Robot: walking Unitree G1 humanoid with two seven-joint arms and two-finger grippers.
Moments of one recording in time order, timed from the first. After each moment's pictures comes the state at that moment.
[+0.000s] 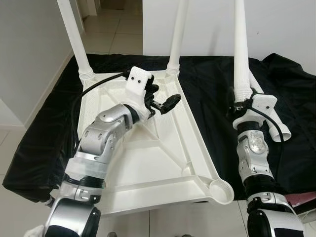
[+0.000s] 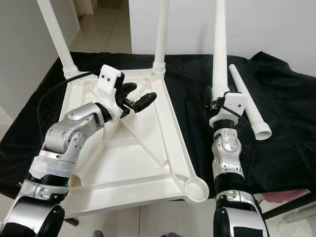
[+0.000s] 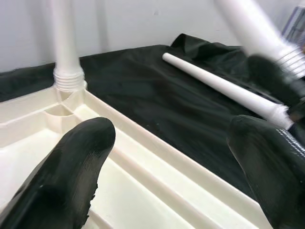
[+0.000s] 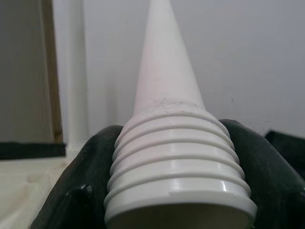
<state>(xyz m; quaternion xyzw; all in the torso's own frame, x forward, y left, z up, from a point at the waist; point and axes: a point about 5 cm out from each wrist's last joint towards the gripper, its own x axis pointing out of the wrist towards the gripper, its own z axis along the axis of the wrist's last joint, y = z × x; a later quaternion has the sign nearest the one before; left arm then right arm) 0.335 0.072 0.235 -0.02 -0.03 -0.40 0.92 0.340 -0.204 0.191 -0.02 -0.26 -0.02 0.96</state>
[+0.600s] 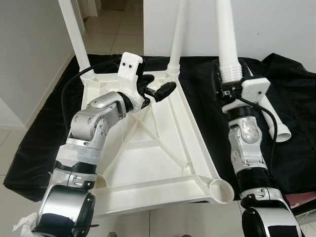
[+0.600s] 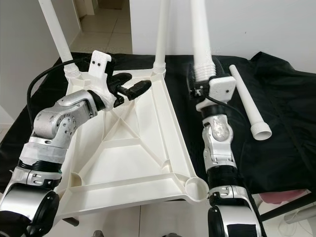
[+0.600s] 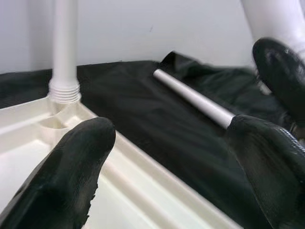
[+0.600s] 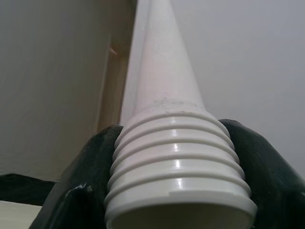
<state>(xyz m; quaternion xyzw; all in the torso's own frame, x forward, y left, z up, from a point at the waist) 0.343 0.081 0.259 -0.09 -0.02 -0.42 0.90 0.337 -0.160 0.238 -0.05 -0.37 0.08 0.93</state>
